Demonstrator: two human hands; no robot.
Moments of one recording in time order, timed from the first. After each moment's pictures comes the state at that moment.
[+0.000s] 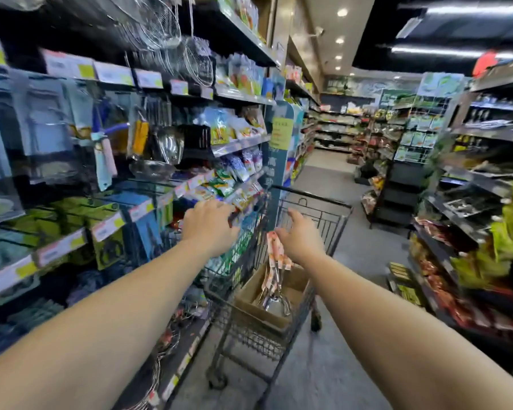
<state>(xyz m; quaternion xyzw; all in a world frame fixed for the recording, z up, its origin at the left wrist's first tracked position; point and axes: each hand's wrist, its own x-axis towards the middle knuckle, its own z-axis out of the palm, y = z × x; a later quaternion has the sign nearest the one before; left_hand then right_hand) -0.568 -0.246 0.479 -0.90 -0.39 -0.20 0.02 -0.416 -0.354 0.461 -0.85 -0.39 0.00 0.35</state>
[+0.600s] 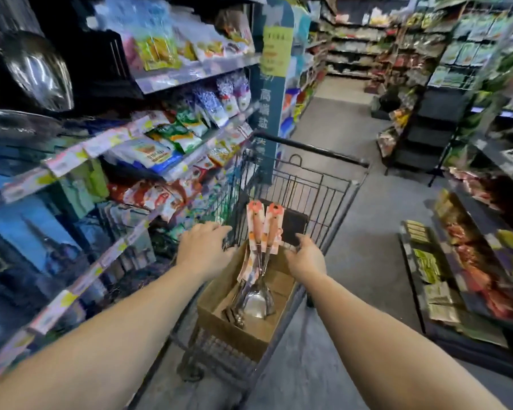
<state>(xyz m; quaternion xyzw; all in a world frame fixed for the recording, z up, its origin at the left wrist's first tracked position) -0.259 -0.092 0.305 -0.92 -0.38 -0.09 -0.06 -0.103 -0.222 0.281 -0.88 -0.25 0.16 0.37</state>
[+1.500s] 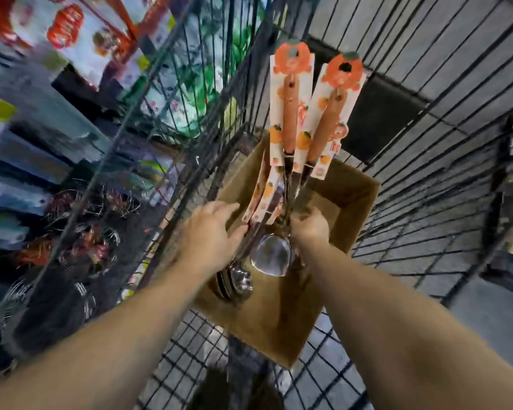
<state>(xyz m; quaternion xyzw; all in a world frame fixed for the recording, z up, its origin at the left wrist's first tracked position) -0.127 0.048 -0.010 -0.84 -0.47 0.00 -0.28 0.038 -0.035 -0.059 -0.86 -0.02 0.40 0.32</state>
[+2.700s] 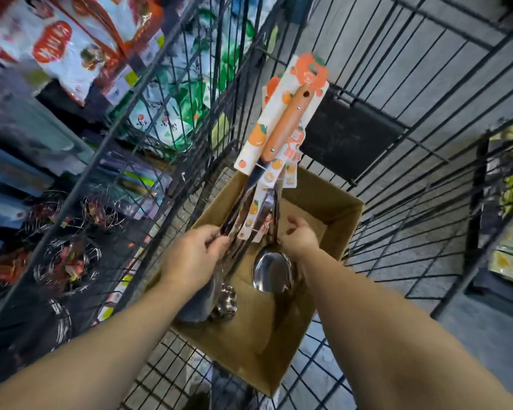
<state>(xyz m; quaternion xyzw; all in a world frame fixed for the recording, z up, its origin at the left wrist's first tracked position) -0.122 0.046 -0.019 -0.78 -0.52 -0.04 -0.34 0.064 -0.027 -0.059 -0.84 -0.10 0.46 0.26</state>
